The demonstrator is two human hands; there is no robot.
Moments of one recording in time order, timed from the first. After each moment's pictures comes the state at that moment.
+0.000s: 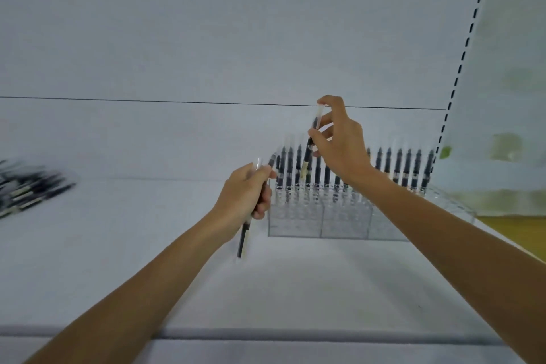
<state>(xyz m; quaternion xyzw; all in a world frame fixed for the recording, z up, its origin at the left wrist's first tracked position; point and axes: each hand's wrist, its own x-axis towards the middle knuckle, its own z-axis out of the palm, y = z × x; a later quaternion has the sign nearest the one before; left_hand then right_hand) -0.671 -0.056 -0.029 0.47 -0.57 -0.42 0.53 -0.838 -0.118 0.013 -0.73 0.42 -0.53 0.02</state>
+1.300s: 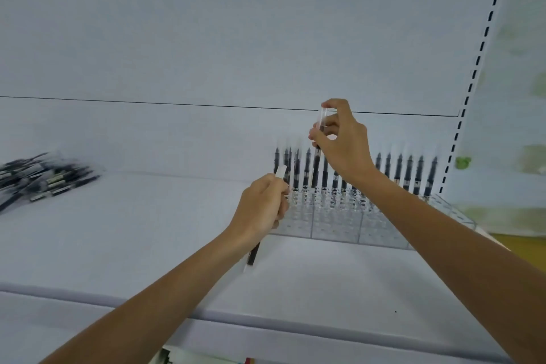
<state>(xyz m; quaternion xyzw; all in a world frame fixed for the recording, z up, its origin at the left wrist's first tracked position) -0.717 -0.026 -0.033 0.51 -0.57 -0.36 0.53 -0.856 -0.122 0.013 -0.73 0.35 -0.59 0.10</state>
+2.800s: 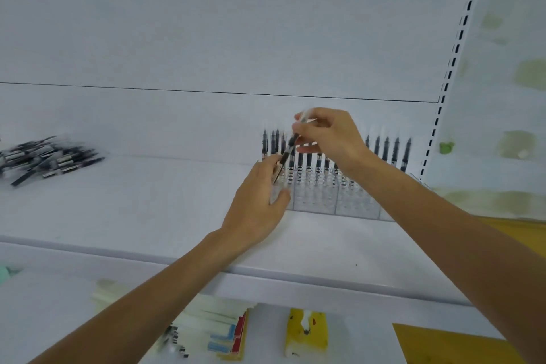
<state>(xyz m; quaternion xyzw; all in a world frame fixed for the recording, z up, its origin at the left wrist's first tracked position) -0.736 -0.002 -0.064 0.50 -0.72 -0.04 0.49 -0.871 -0.059 0.020 -0.68 0.34 -0.53 0.37</state>
